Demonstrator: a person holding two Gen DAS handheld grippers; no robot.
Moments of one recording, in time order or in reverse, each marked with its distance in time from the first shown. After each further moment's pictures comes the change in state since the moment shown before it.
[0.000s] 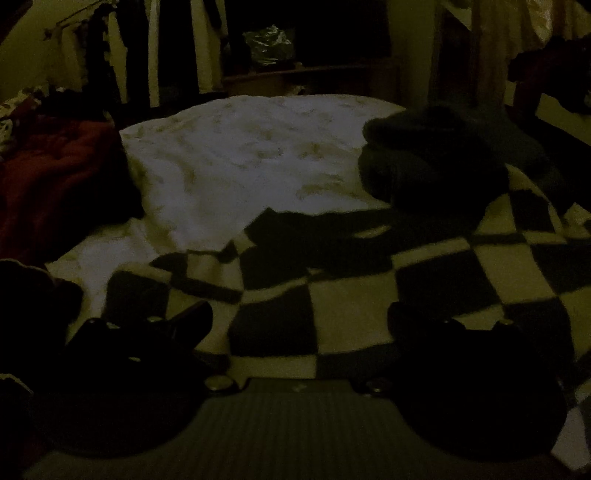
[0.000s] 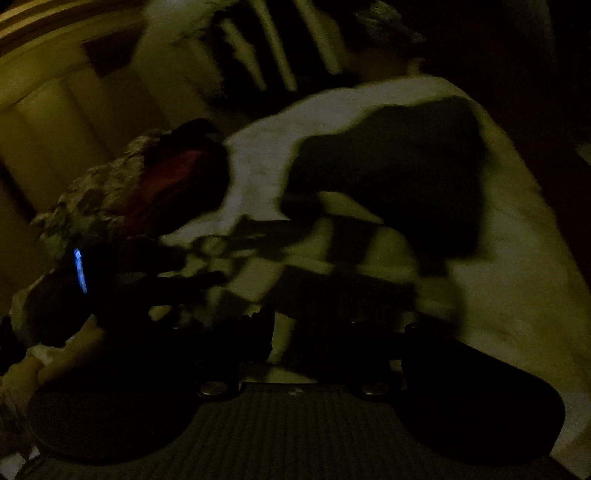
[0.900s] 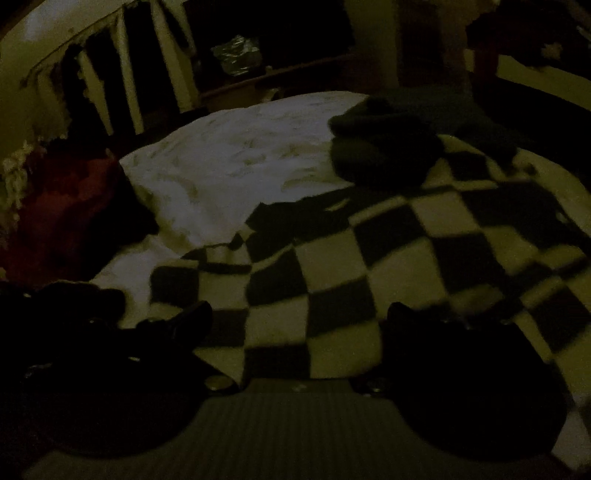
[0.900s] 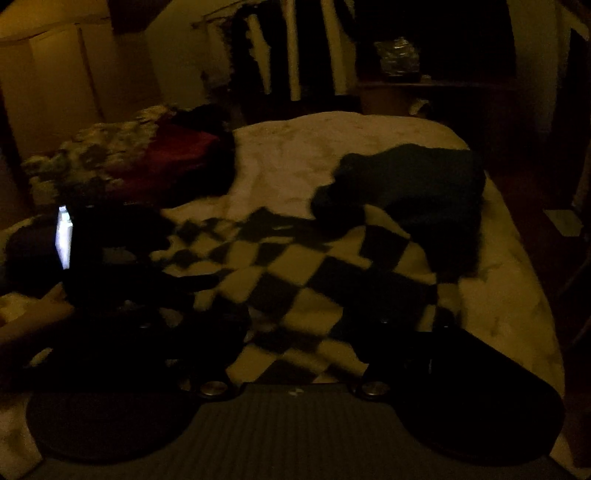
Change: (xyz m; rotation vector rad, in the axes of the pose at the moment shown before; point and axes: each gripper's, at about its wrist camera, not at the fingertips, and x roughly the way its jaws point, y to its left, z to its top) left arm -0.097 -0.009 -0.021 0.187 0.002 0.021; right arm -0.047 0.100 -0.024 -0.202 -0.007 -0.163
